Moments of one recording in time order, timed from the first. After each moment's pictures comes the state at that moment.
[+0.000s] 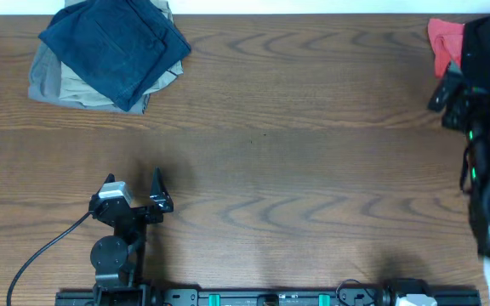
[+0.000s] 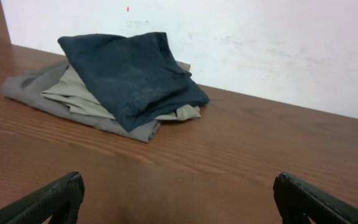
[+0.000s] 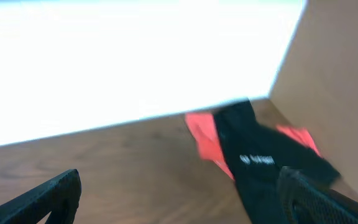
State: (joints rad) left arm 0.02 0.01 0.02 -0.11 -0.01 -0.21; right arm 0.02 0.98 1.34 -0.65 0.28 0.09
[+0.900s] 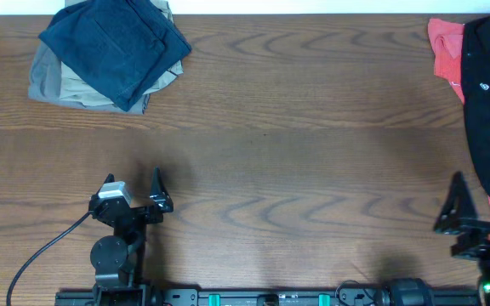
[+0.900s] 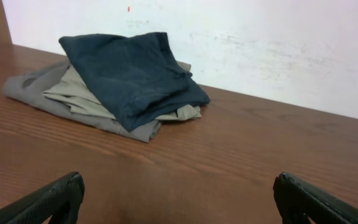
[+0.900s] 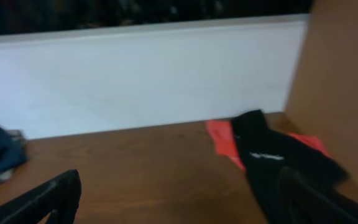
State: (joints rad) left arm 0.02 0.01 0.02 -0.11 -0.01 -0.21; right arm 0.07 0.41 1.17 -0.87 0.18 0.09
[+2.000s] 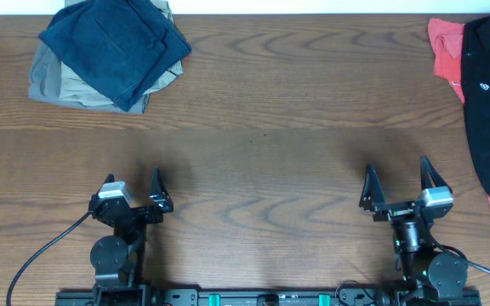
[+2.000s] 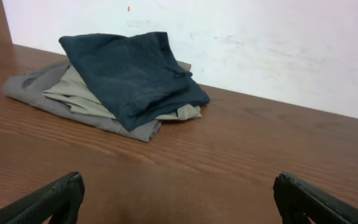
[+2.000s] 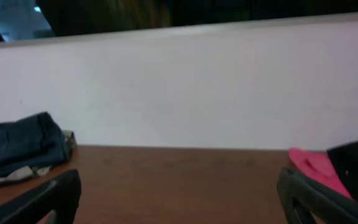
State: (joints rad) left arm 0.02 0.01 0.02 -0.12 -0.01 -0.21; right arm 0.07 0.01 0.05 0.16 -0.08 0.10
